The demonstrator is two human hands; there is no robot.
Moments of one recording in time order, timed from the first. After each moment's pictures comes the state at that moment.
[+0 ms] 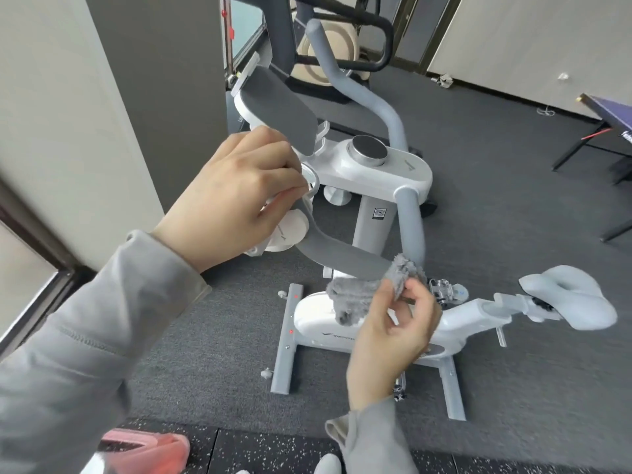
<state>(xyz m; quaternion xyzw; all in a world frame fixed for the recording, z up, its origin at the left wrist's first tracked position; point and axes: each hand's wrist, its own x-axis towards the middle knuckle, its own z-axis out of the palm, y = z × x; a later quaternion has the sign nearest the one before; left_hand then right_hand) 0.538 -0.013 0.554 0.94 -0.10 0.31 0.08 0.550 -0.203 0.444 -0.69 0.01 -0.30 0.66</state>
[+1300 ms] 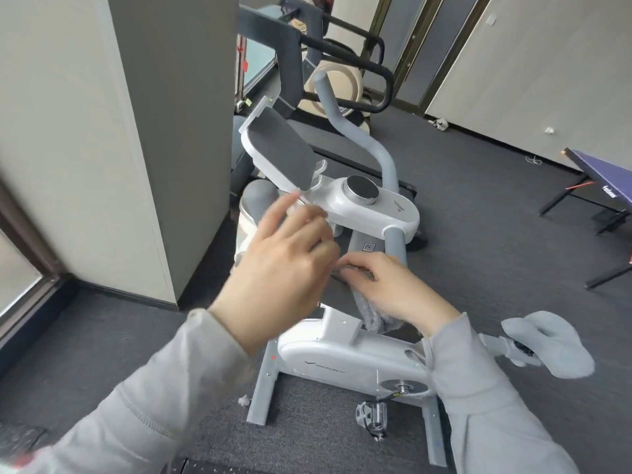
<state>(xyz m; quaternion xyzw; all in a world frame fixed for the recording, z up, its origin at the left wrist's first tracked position) 0.539 -0.075 0.540 0.93 -0.02 0.35 0.03 0.660 -0.217 0.531 -0.88 -0.39 0.17 0.23</state>
